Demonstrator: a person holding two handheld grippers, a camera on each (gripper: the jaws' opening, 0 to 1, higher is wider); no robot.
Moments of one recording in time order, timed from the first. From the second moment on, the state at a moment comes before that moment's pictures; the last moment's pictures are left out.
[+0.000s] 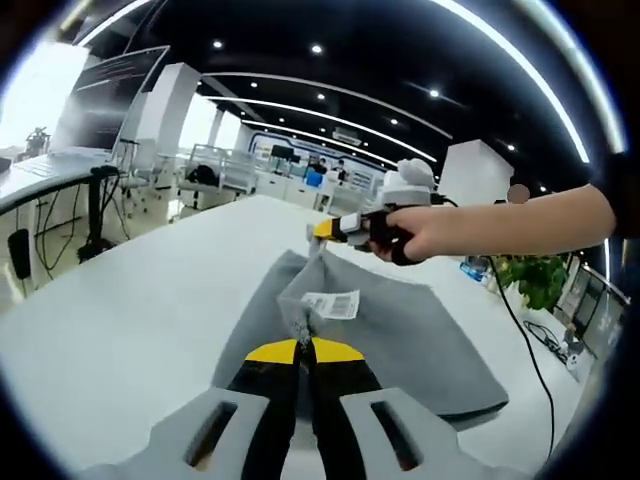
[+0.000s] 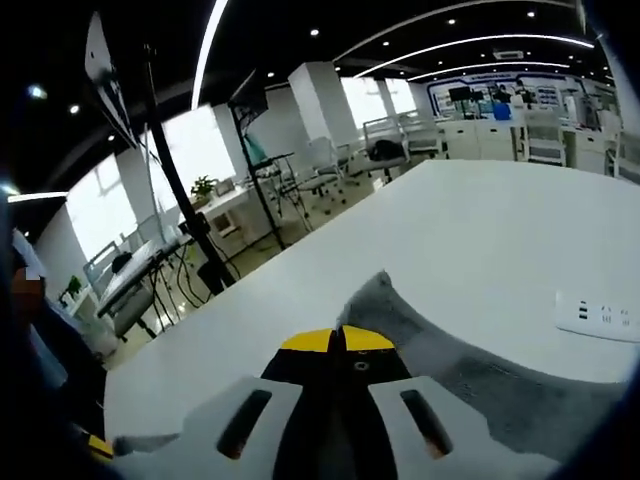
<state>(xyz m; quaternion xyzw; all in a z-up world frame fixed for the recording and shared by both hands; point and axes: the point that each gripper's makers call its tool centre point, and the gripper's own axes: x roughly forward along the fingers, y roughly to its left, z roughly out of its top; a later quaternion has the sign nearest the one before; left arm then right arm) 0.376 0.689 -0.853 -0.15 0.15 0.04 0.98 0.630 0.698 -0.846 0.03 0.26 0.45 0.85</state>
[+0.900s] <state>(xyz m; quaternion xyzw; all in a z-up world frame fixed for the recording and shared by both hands) 0.377 0.708 -0.882 -0.23 0.13 0.08 0.96 0.628 0.730 -0.904 0.01 0.28 0.46 0.85</state>
